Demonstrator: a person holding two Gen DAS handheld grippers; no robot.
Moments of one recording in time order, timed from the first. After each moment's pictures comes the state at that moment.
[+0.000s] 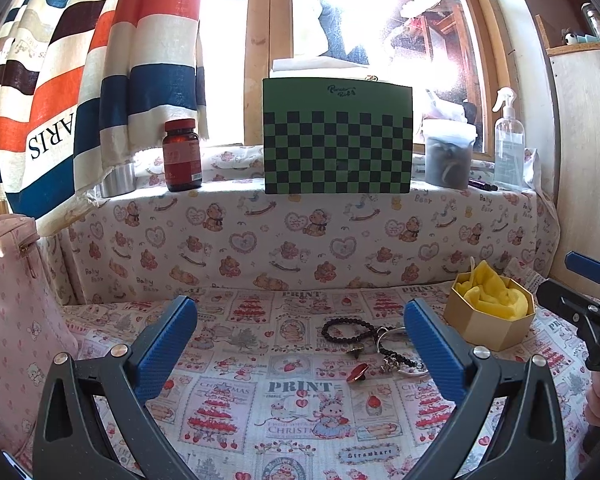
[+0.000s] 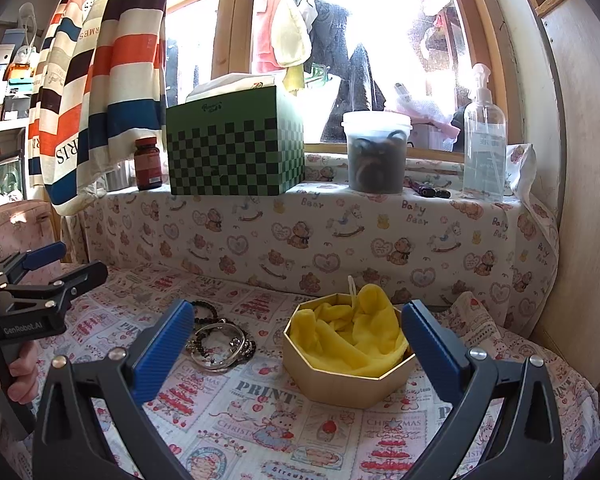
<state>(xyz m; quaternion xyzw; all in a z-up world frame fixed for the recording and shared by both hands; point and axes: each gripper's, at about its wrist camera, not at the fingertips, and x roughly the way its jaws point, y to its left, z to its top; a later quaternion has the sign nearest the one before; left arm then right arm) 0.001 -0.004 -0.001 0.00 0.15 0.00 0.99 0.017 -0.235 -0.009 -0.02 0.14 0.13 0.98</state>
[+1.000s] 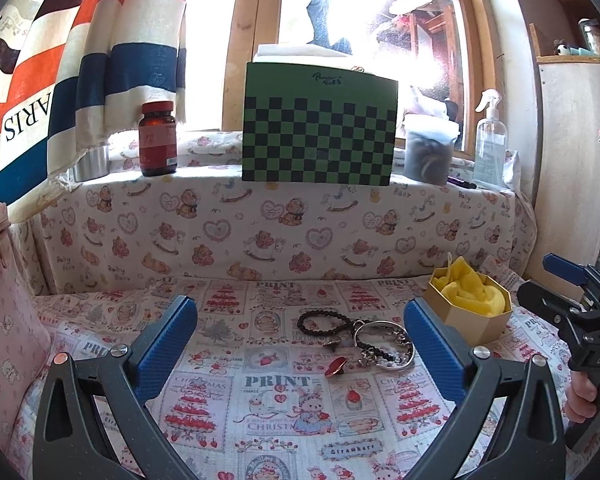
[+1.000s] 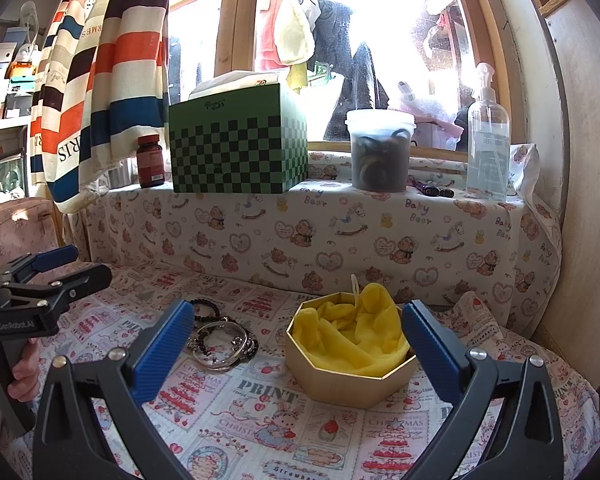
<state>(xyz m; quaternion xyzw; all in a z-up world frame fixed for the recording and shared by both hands) 0.009 0.003 -0.004 -0.02 0.18 -0.06 0.98 0.017 -0.232 -0.011 -0.03 0.14 0.14 0.98</state>
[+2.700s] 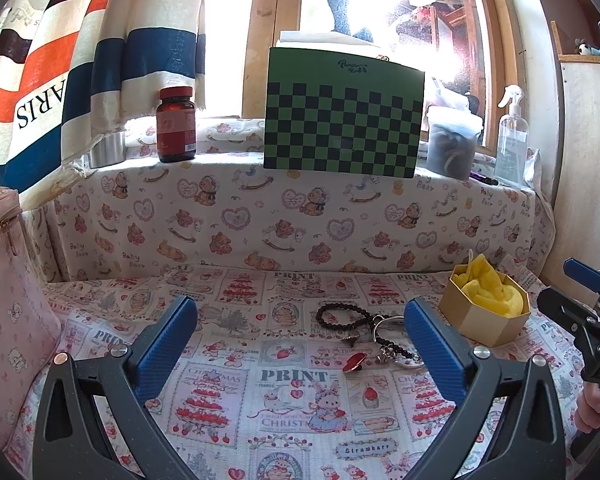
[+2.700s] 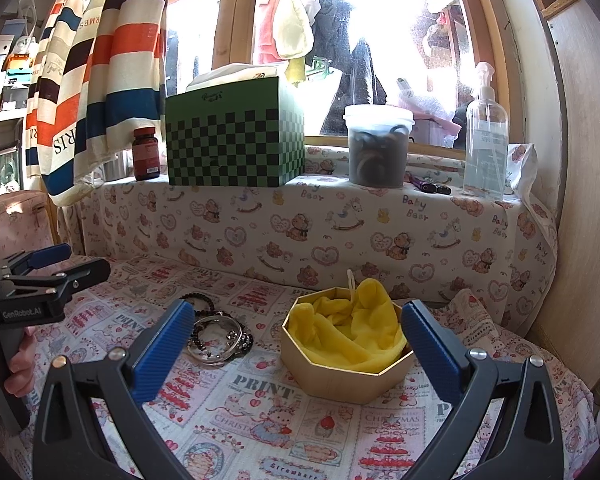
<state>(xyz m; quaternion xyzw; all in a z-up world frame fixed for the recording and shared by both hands) 0.017 0.010 -0.007 -0.03 0.20 -0.03 0.98 0.018 -0.230 -0.010 -0.04 0.15 0.13 0.98</state>
